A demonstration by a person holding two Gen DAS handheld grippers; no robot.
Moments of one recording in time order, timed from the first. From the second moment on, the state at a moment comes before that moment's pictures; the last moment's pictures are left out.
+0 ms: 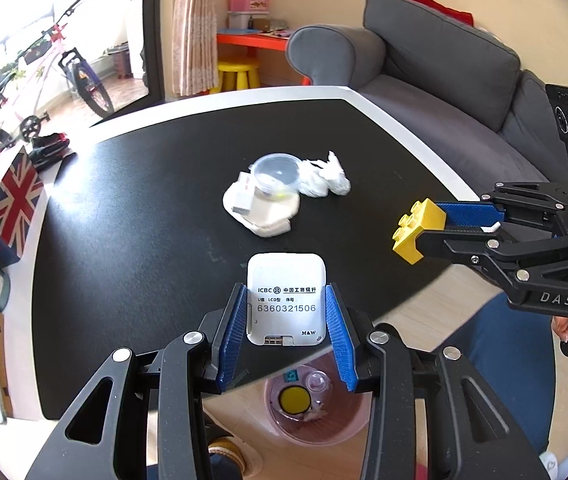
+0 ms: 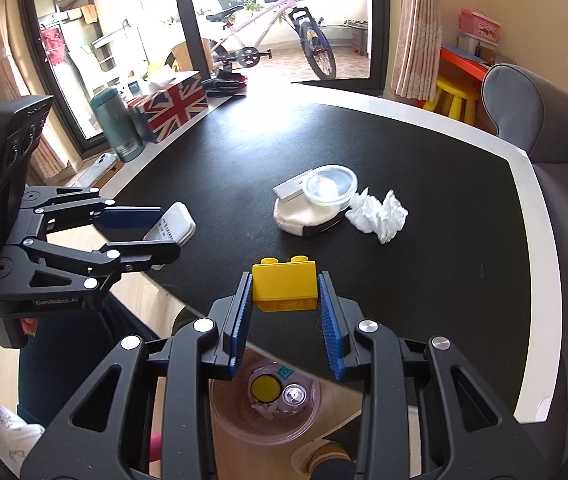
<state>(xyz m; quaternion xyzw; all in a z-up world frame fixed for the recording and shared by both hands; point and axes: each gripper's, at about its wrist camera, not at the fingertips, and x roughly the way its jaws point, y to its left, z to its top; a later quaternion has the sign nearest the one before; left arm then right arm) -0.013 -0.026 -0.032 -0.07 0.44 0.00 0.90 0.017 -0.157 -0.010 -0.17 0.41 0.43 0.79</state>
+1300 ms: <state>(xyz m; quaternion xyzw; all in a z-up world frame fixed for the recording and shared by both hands) -0.061 -0.054 -0.053 -0.08 0.46 -0.05 0.88 -0.028 -0.192 -0.048 -0.13 0.47 0.44 0.76</state>
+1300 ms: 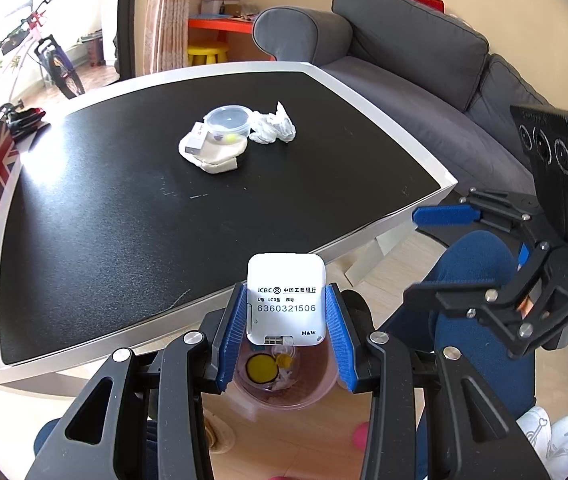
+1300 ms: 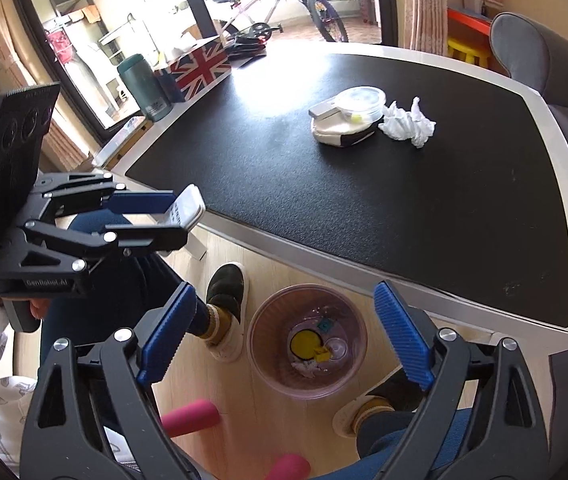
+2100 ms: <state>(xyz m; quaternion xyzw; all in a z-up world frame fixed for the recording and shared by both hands) -0.055 -0.069 -0.064 -0.07 0.48 -0.08 0.87 -0.010 -0.207 -0.037 -0.11 0.45 0.41 0.78</state>
